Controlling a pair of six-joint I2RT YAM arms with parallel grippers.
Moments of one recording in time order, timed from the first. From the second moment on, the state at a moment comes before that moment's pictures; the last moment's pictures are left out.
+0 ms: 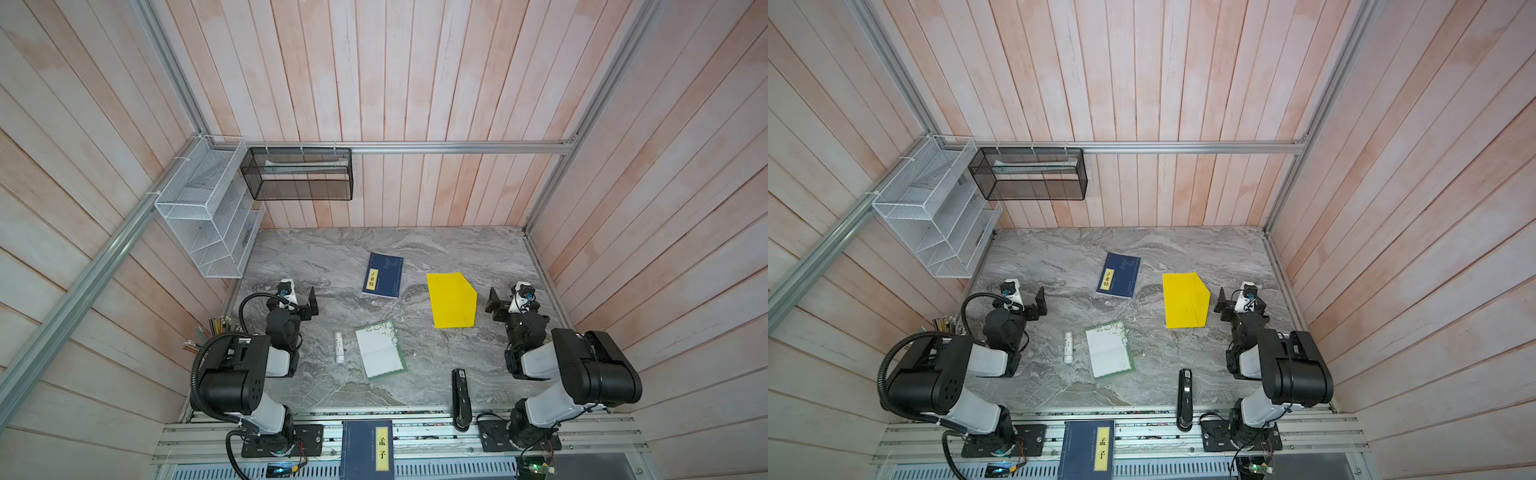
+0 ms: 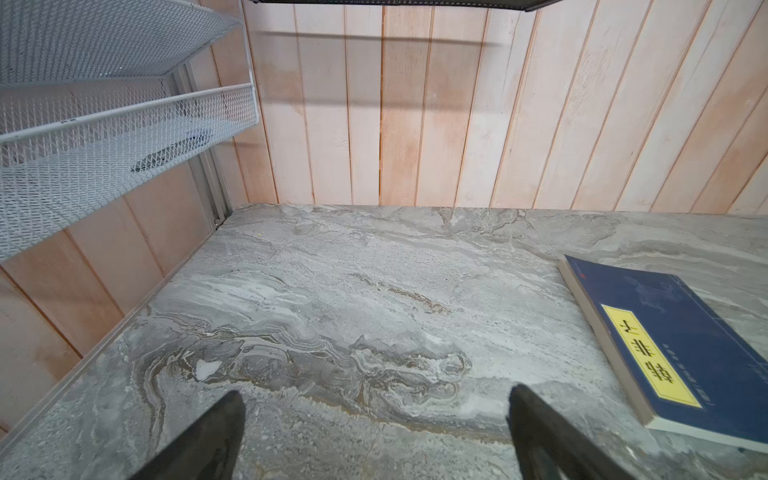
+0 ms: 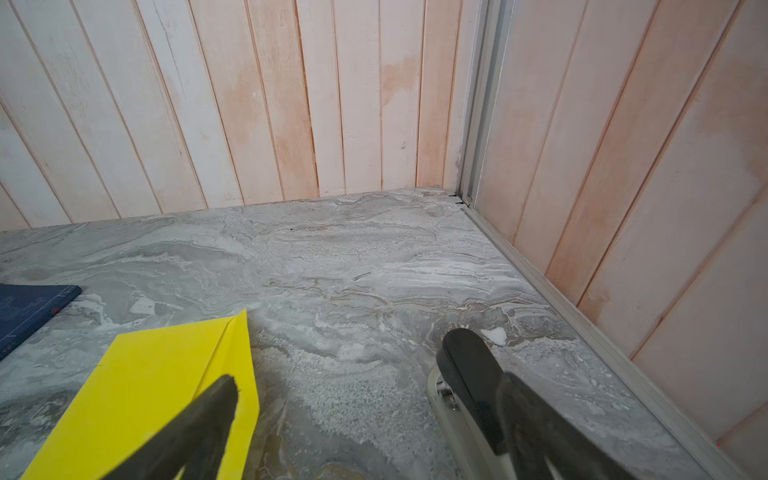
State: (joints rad) left arm -0.01 1.57 0.26 1.19 -0.03 0.00; right arm -0.05 1.58 0.19 1.30 0.03 0.06
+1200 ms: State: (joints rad) left arm 0.00 1.57 0.26 1.19 -0.02 0.00; right arm -0.05 1.58 0.19 1.29 0.02 0.05
